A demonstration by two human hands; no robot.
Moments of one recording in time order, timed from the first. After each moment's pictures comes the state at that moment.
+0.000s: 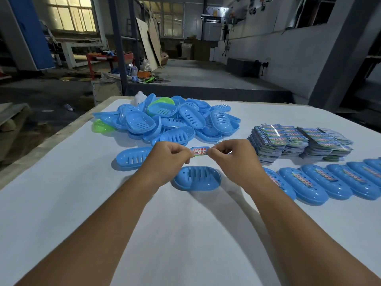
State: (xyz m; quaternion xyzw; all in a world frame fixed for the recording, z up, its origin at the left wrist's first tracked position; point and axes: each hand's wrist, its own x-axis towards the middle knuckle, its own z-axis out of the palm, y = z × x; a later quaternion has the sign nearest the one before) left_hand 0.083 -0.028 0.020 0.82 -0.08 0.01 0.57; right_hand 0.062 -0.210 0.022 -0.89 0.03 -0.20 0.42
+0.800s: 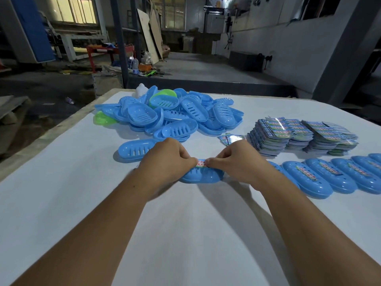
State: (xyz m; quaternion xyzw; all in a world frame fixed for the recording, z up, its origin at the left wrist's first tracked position) left_hand 0.081 -0.026 0.014 0.94 -0.10 0.05 0.33; right_hand 0.057 -0.217 0.020 -0.93 0.05 -0.04 0.36
